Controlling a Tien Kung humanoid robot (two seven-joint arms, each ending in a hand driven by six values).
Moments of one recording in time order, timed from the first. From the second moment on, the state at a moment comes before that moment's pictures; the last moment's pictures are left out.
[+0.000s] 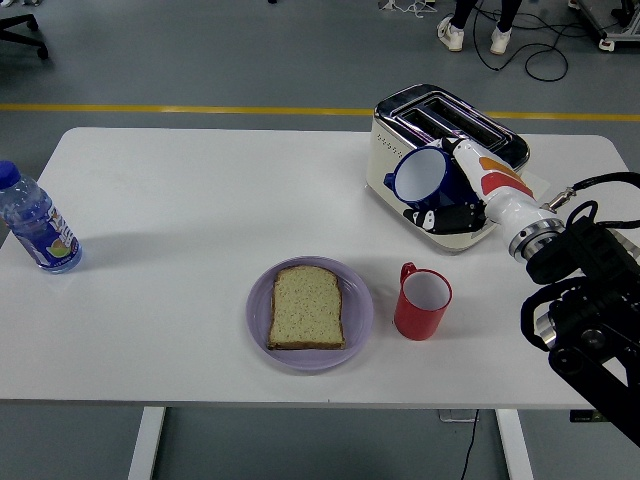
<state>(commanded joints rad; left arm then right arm) -0.10 0.03 -0.25 -0.20 0.09 0.20 0.07 0.54 -0.34 0.87 1.78 -1.77 -0.16 -0.65</state>
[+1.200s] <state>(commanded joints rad) -0.08 0.02 -0.23 -0.20 0.07 0.20 0.07 0.91 -0.38 0.41 1.66 -2.16 0.00 -0.65</state>
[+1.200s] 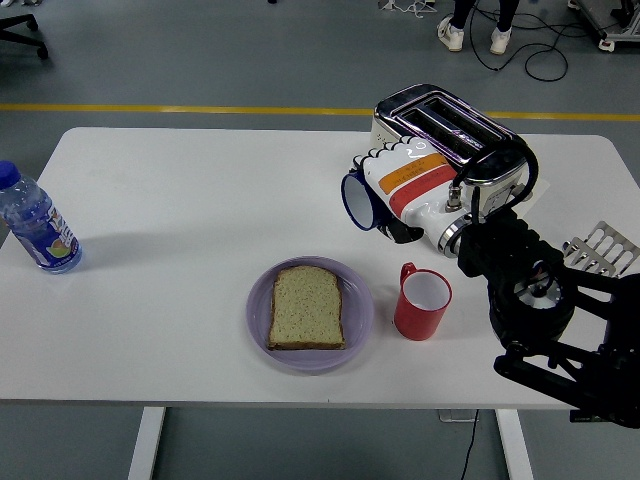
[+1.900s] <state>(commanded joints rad) -0.09 0.02 -0.24 -0.20 0.08 0.20 0.07 0.94 -0.37 0.39 1.67 -2.27 0.07 -0.65</state>
